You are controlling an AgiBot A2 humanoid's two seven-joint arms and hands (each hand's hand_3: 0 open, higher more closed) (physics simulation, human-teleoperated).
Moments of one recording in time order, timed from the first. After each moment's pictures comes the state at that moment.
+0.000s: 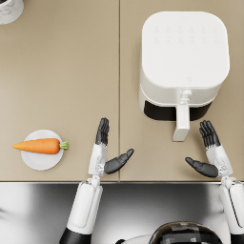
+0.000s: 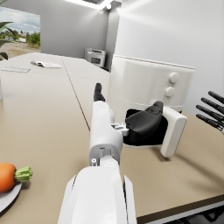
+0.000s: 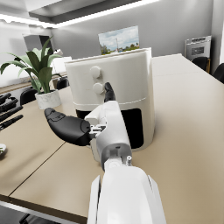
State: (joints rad) left arm 0.19 1.21 0.20 -1.80 1.00 0.10 0.10; right arm 0.19 -1.21 0.20 1.80 1.00 0.10 -0.10
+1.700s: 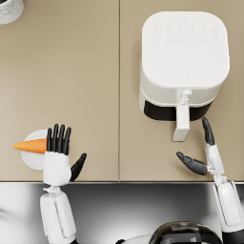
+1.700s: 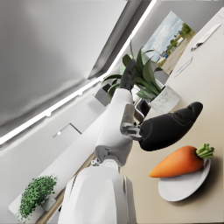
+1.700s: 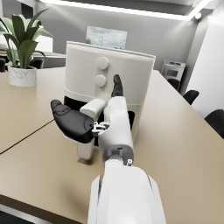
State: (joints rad) left arm 0.06 1.20 -0.33 -1.87 2.17 -0.26 -0.20; right arm 0.21 -1.31 0.22 1.75 1.42 0.00 0.00
